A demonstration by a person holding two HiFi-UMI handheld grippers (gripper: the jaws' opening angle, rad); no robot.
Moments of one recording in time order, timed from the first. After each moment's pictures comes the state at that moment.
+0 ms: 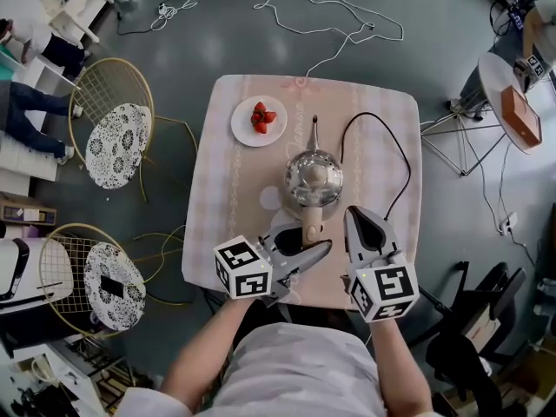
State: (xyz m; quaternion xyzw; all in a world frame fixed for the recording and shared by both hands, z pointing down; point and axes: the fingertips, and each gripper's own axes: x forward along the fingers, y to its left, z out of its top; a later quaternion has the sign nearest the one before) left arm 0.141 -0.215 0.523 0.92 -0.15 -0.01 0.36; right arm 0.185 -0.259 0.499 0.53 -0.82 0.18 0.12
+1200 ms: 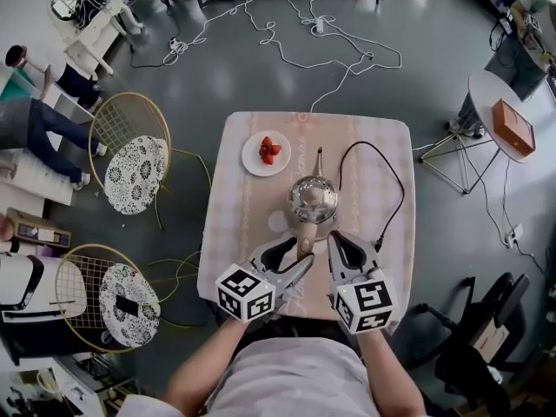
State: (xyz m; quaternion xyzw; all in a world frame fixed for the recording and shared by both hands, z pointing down) left arm 0.099 -0.220 0.517 0.91 -0.29 0.09 0.28; right arm 0.156 -0.242 0.480 0.51 -0.83 0.18 0.10
